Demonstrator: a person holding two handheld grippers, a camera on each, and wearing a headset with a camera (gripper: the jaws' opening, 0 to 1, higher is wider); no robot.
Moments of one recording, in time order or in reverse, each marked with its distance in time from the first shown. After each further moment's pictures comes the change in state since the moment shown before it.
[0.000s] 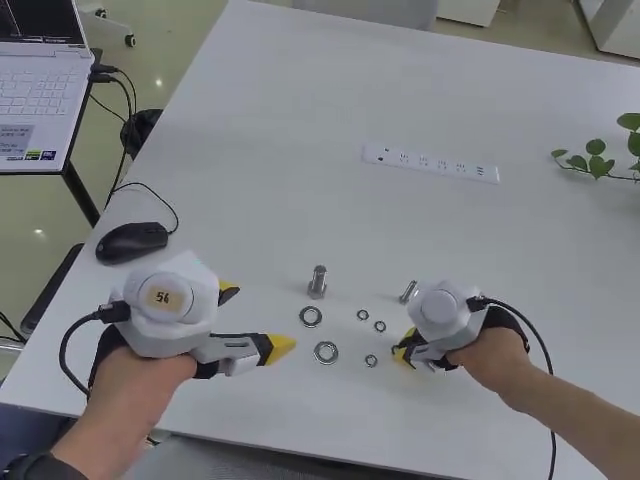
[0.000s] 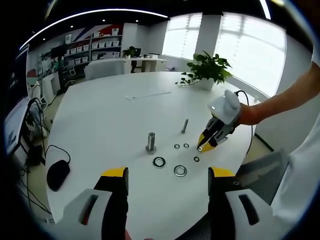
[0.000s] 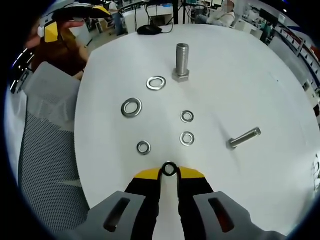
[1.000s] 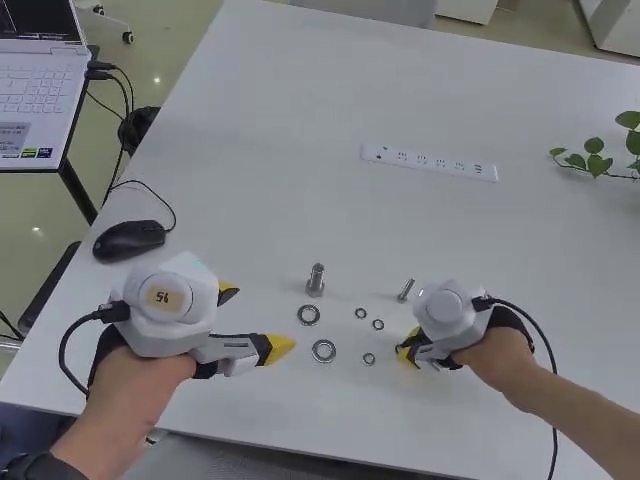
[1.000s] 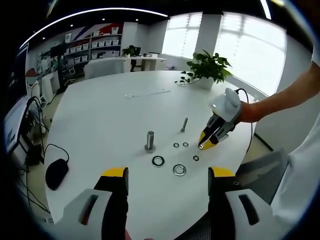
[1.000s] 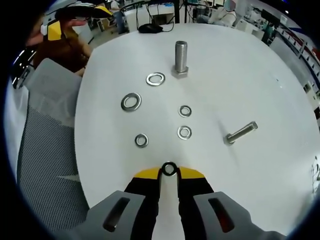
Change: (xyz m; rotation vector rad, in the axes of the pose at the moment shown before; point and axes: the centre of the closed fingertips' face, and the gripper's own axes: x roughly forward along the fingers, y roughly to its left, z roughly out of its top) left arm 0.003 -0.001 -0.003 -0.003 0.008 -0.005; right arm -0.005 -0.005 -0.008 -0.032 0.018 0.012
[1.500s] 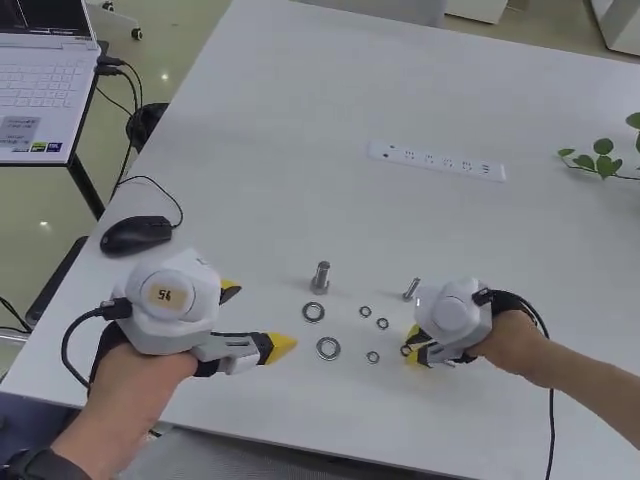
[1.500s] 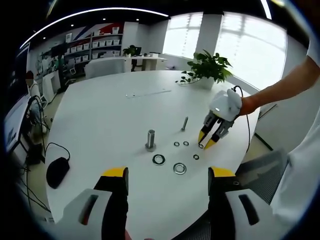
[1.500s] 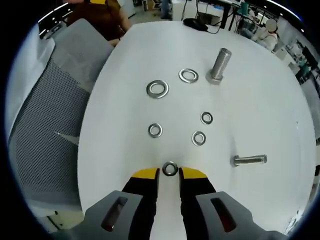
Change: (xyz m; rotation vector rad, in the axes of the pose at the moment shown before) left arm -0.004 0.000 -0.003 -0.003 0.002 0.005; right arm 0.000 0.005 -0.002 -0.388 0.064 0.117
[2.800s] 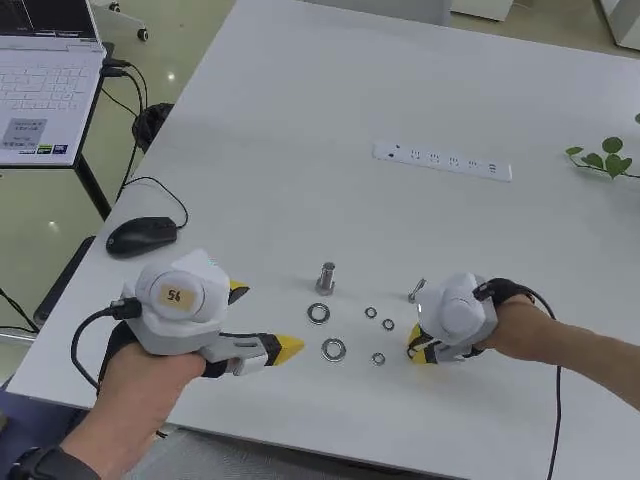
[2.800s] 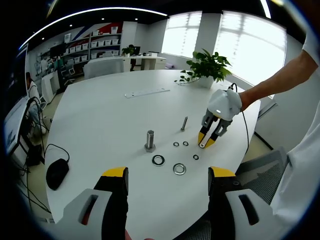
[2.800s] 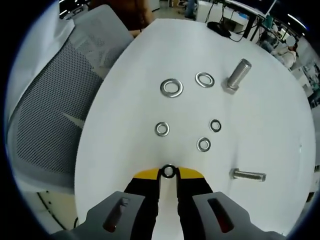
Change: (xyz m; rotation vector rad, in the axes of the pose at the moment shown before) left arm 0.003 0.000 0.003 0.007 0.007 -0.004; right arm 0.001 0.000 -0.001 -0.140 0.017 0.048
